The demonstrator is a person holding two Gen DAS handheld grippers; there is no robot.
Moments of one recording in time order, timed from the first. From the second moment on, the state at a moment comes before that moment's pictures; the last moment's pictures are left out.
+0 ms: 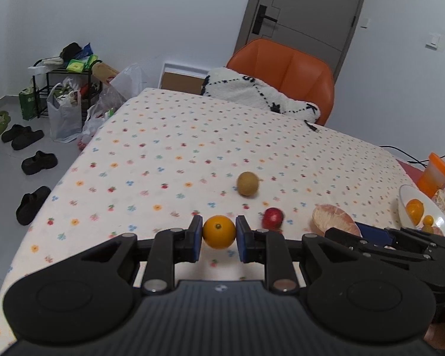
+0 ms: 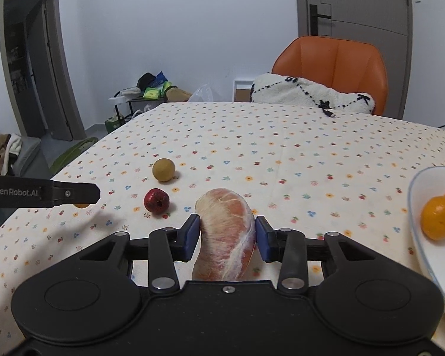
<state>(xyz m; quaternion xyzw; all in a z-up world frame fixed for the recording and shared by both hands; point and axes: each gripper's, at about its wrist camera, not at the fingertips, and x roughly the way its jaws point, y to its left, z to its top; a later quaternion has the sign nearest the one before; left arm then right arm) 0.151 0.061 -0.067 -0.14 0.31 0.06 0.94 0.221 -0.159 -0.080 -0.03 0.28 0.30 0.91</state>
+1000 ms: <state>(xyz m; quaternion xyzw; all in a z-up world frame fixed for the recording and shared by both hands) 0.174 -0.027 -0.047 -0.10 0.29 -0.02 0.95 0.200 -0.257 -0.055 0.03 0.23 0.23 0.95</state>
